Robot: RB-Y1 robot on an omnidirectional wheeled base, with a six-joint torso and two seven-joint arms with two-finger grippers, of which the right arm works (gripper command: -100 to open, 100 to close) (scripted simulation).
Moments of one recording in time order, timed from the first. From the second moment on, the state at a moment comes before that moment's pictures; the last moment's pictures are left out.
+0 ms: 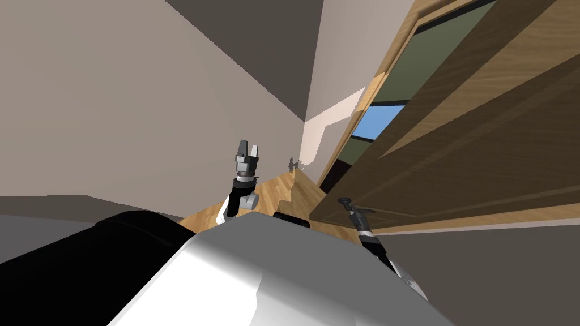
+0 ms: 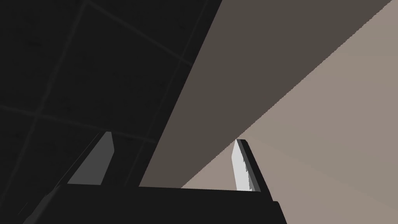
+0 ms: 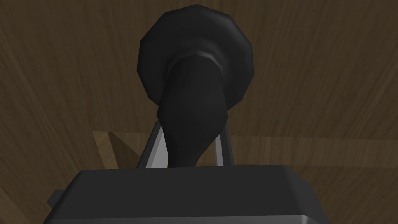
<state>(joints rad) 0.11 -0.65 0.35 -0.70 -0.36 -1.06 -0.32</state>
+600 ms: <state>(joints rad) 0.14 -0.66 0.38 -0.60 -0.36 -1.22 -0.34</state>
